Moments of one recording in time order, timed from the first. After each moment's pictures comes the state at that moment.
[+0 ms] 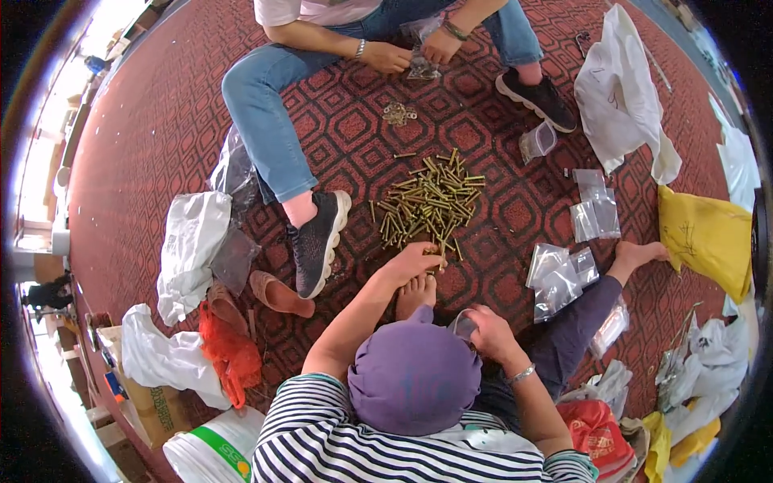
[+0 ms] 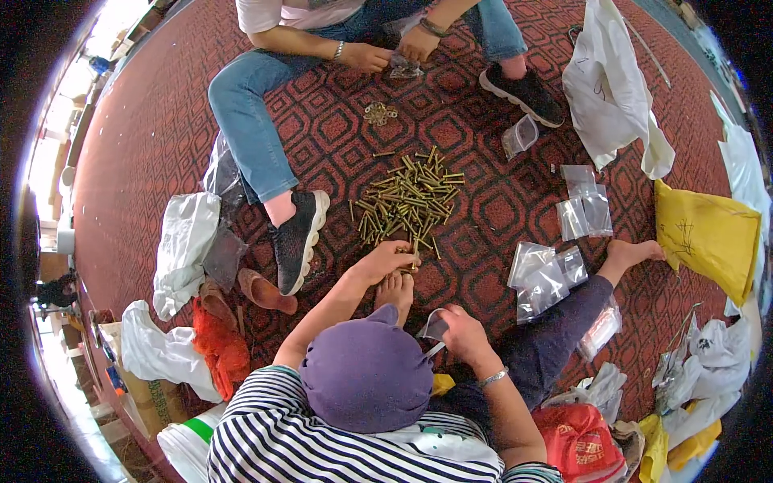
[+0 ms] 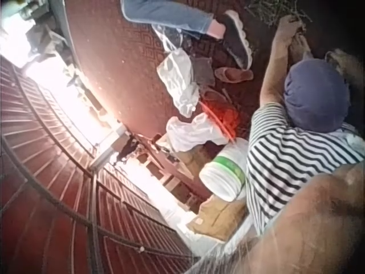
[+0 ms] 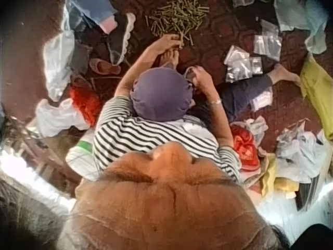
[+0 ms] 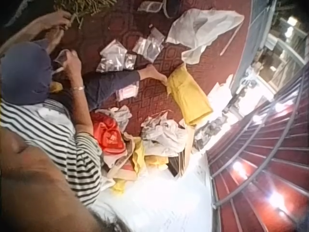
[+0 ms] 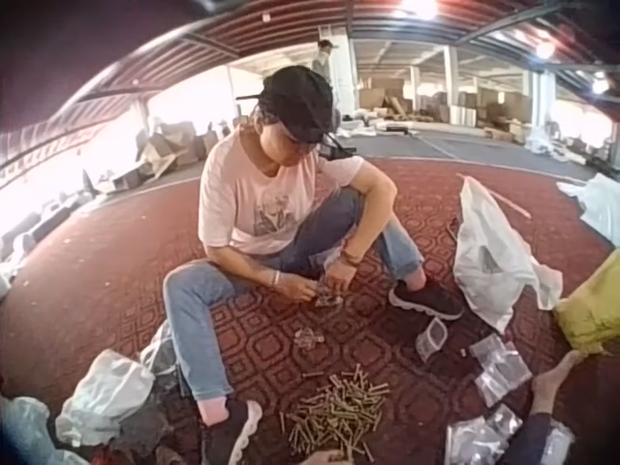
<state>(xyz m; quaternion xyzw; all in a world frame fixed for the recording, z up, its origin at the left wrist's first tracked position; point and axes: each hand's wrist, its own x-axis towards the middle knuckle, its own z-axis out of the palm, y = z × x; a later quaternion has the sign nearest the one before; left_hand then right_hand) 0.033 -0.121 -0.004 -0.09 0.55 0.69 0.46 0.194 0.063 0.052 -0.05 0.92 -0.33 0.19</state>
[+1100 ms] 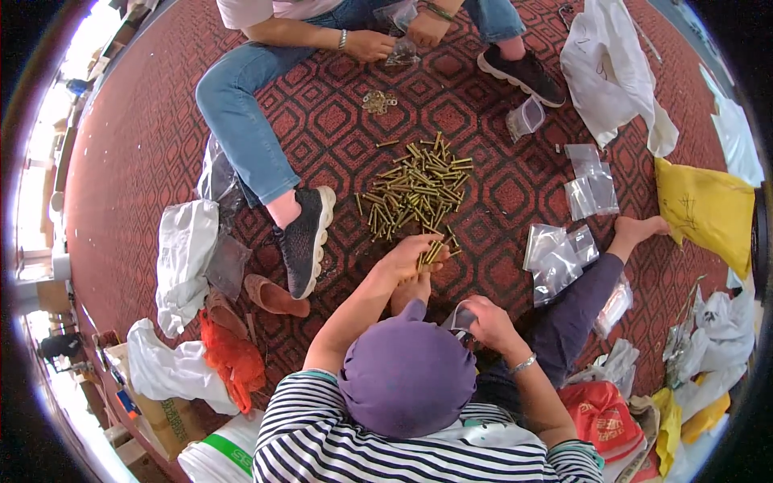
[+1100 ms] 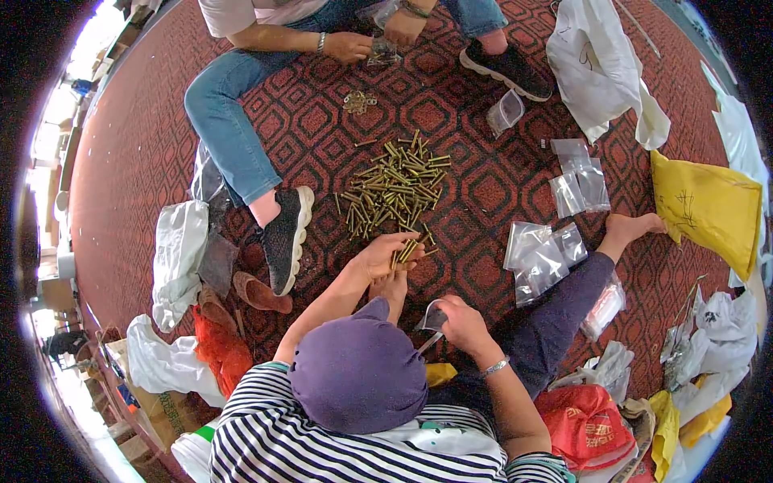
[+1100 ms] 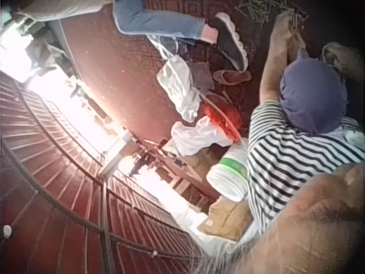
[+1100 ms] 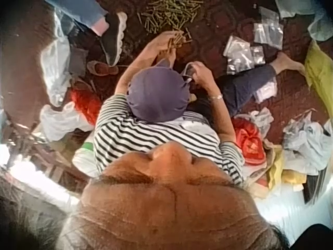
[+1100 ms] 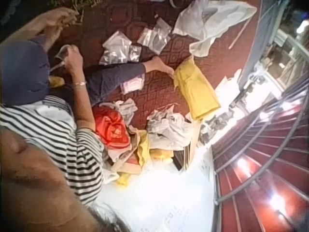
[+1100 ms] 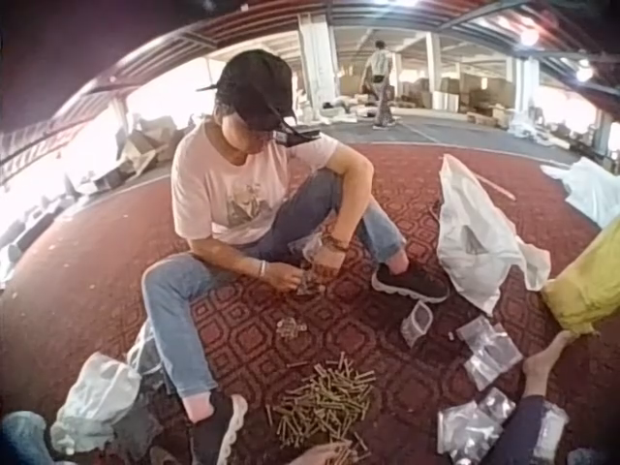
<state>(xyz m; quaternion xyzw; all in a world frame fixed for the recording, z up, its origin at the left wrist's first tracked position) 0.036 -0.113 -0.045 -0.20 0.37 0.74 0.52 0.203 0.069 0.037 -0.05 0.90 -0.38 0.18</state>
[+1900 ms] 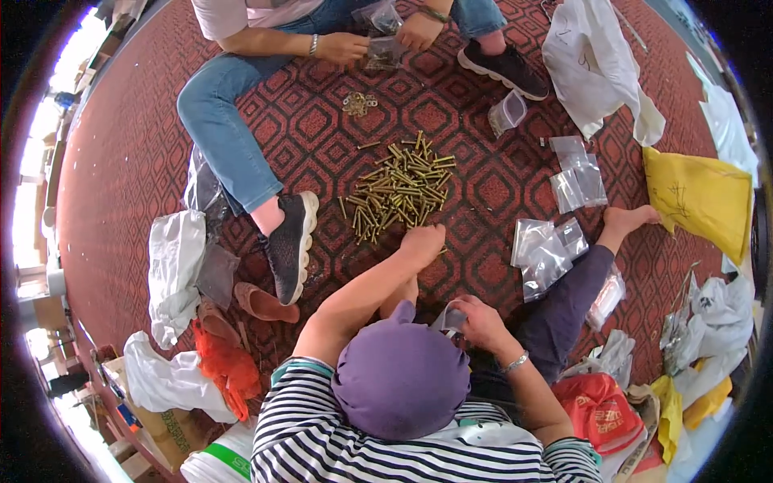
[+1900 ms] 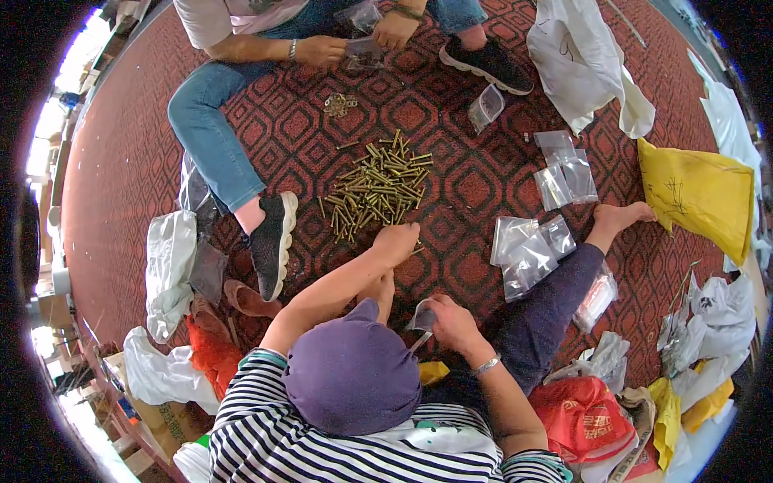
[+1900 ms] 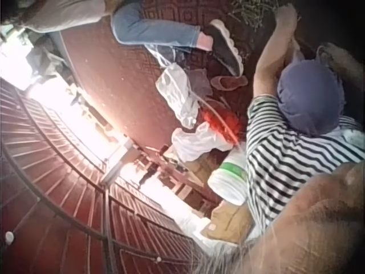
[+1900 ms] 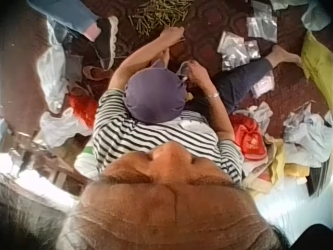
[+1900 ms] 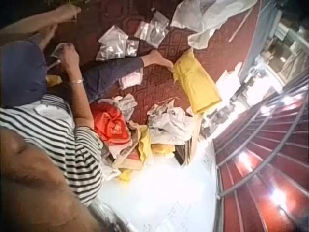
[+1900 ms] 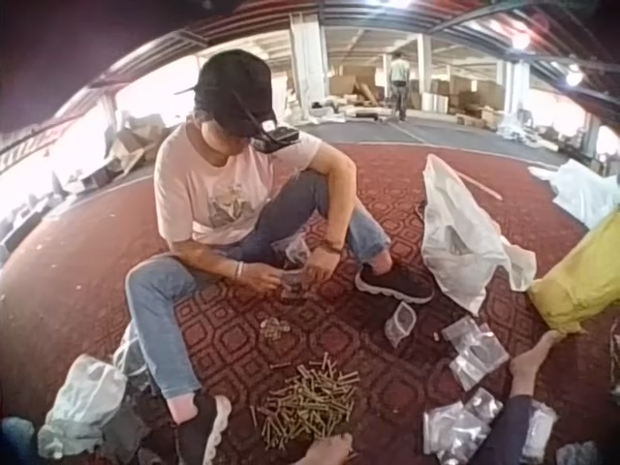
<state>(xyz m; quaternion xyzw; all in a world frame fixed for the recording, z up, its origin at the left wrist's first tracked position) 0.028 -0.054 -0.042 0.38 0.90 0.11 0.17 0.206 0.070 0.039 -0.01 0.91 -0.35 0.23</state>
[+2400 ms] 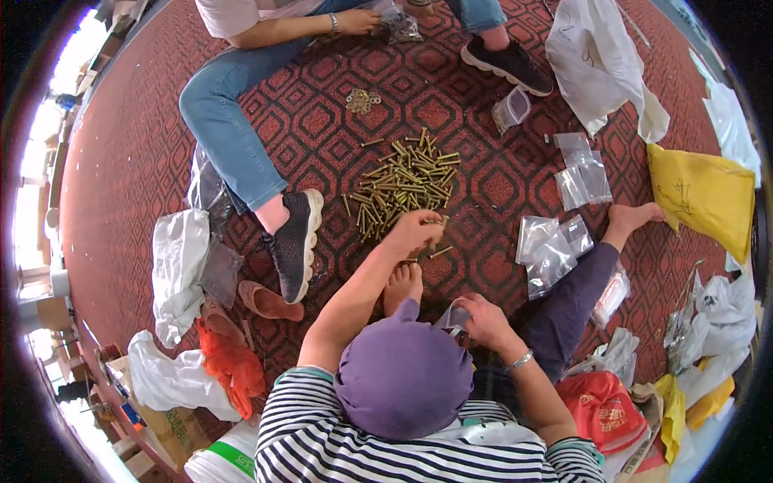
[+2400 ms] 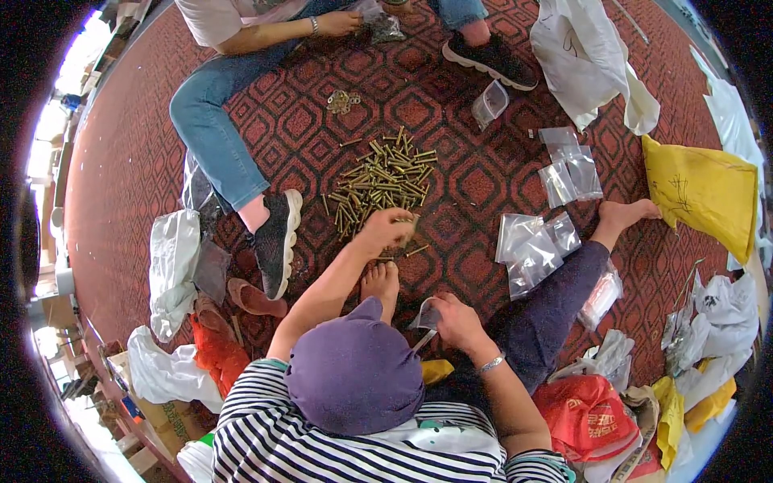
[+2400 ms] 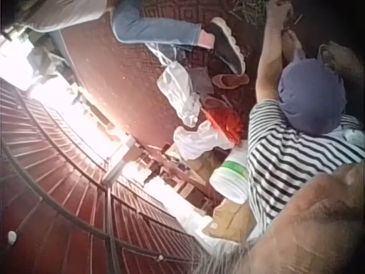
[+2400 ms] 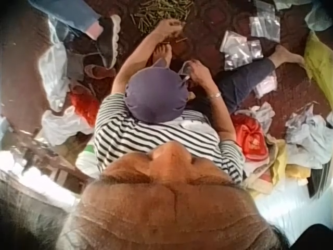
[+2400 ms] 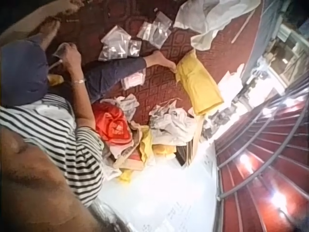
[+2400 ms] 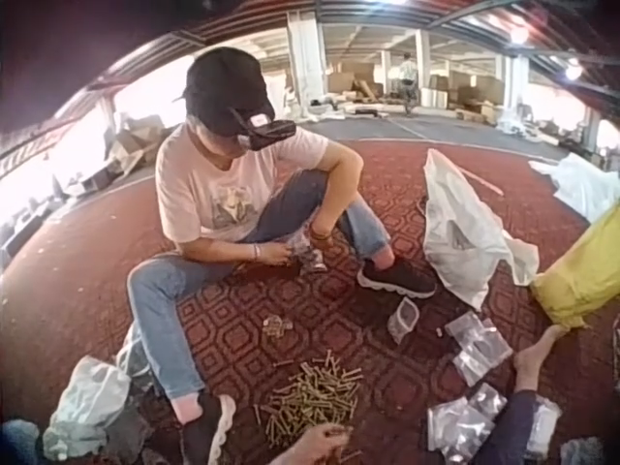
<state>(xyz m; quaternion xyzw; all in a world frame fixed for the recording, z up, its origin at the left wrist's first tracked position) 0.009 -0.085 -0.017 0.18 0.76 0.51 0.36 0.204 0.068 0.044 -0.03 0.92 -0.33 0.22</state>
